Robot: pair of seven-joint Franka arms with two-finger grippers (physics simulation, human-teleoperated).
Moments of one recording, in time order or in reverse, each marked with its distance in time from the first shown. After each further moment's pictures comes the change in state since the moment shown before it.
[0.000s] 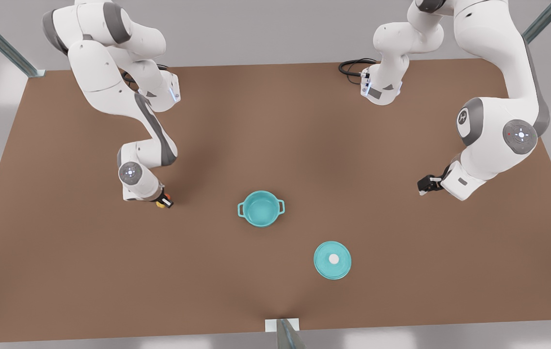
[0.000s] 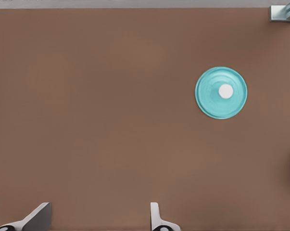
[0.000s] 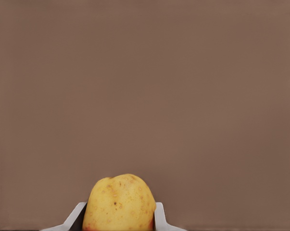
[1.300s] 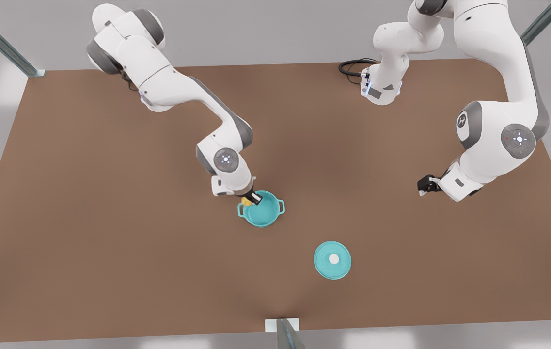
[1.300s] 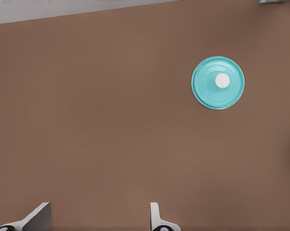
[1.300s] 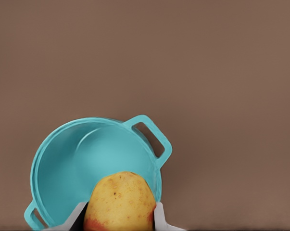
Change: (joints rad) left arm 0.000 0.020 0.000 0.014 0.009 0.002 0.111; right arm 0.276 0.212 0.257 0.618 -0.012 -0.318 0.492
